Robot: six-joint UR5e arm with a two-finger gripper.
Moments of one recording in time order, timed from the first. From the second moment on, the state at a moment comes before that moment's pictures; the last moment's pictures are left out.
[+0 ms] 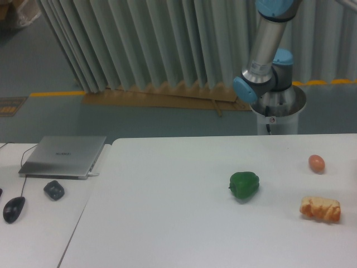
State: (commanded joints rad) arm 2.99 -1.95 -1.54 -1.06 1.34 2.05
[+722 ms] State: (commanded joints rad) arm 2.94 -1.99 -1.54 -0.99 1.86 2.49
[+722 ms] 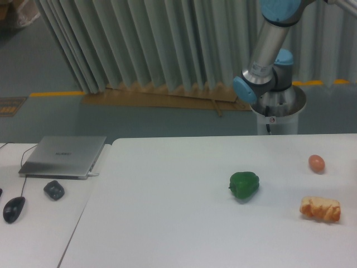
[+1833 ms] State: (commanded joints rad) arm 2.85 -1.92 -1.52 -1.10 1.56 2.20
